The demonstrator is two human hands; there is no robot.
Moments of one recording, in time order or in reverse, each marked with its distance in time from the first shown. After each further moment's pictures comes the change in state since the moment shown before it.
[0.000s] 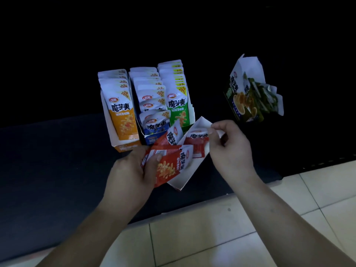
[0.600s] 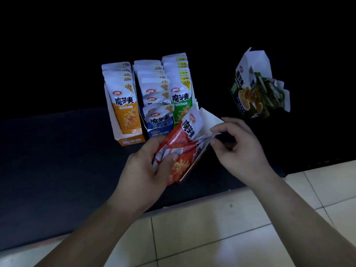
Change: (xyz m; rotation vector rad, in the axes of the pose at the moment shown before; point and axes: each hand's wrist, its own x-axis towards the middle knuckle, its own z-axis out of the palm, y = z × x) left_hand -0.009 0.021 0.003 -0.420 -0.142 -0.039; right_hand 0.001 0.027 -0.019 -0.059 -0.167 -0.251
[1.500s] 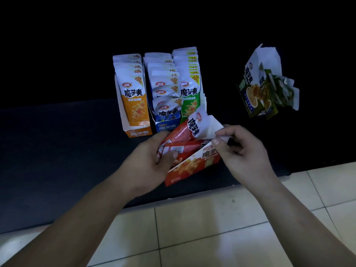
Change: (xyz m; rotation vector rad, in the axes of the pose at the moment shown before) left_hand 0.010 -0.008 -0.022 0.038 -0.242 -0.106; right_hand -0.020 -0.011 0.007 0.222 -0.054 0.134
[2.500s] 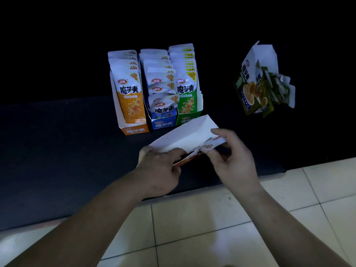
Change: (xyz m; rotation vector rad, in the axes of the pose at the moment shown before) left_hand 0.015 0.001 0.032 0.712 -0.233 -0.179; right_hand -0.013 0.030 0.012 -0.180 0.061 -0.075
